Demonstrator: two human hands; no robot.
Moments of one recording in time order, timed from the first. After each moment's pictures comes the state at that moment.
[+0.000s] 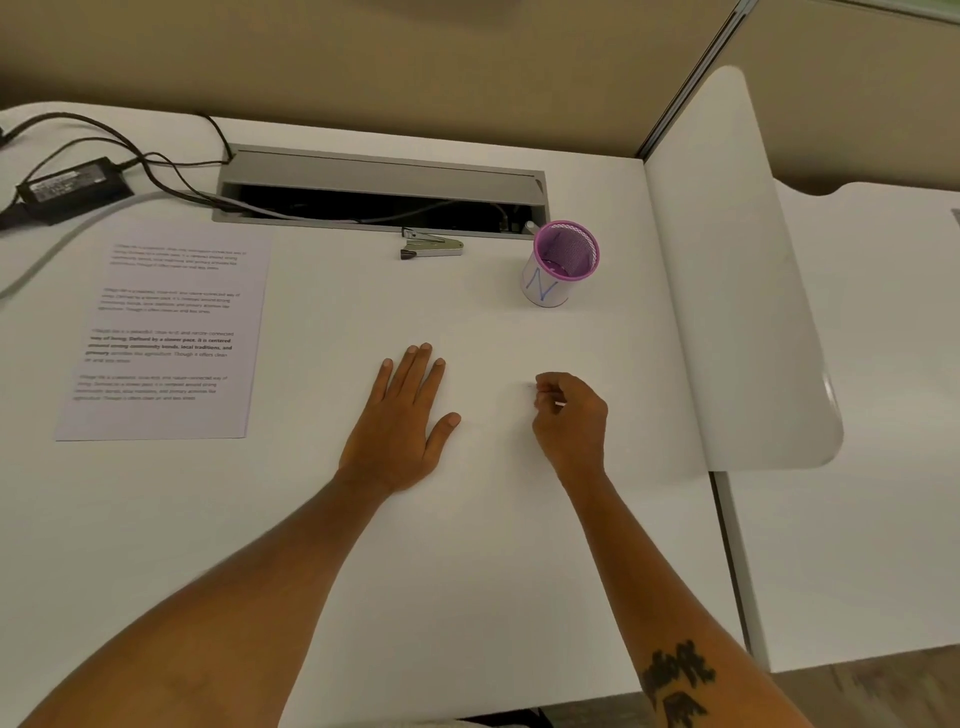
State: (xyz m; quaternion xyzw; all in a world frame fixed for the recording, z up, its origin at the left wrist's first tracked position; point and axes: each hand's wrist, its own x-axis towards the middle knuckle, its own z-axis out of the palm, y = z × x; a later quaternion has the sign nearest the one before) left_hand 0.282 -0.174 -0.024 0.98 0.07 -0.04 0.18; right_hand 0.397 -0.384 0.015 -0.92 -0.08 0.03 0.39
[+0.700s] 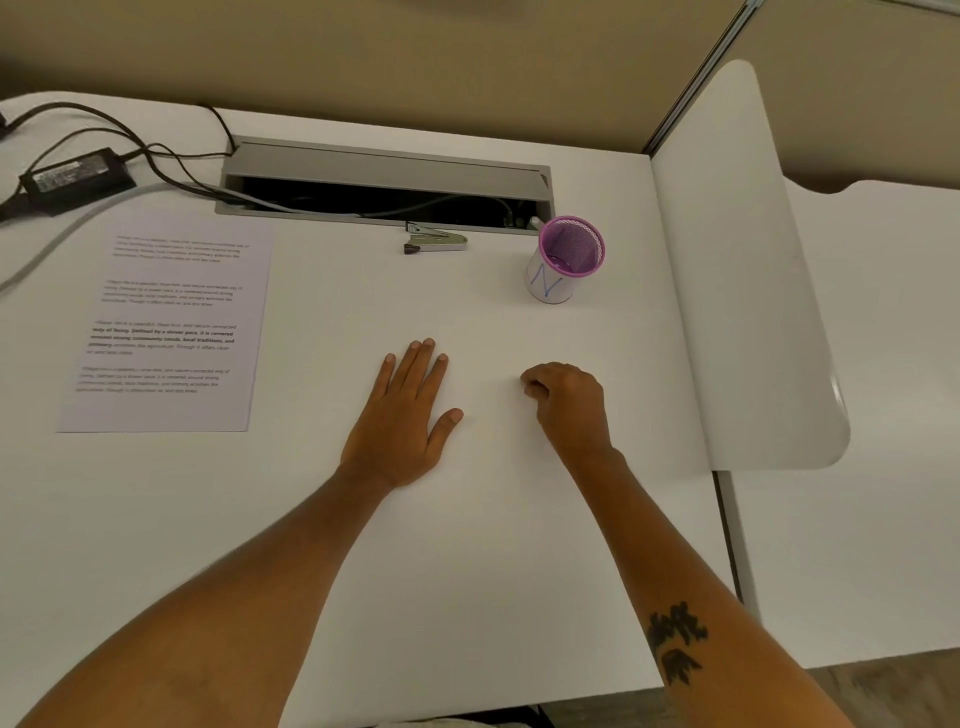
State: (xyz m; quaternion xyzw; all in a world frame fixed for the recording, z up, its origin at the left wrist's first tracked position) left_hand 0.281 -0.174 -0.025 0.98 0.07 -0.03 0.17; right_hand 0.423 -0.383 0.007 -0.93 -0.27 0.03 0.24
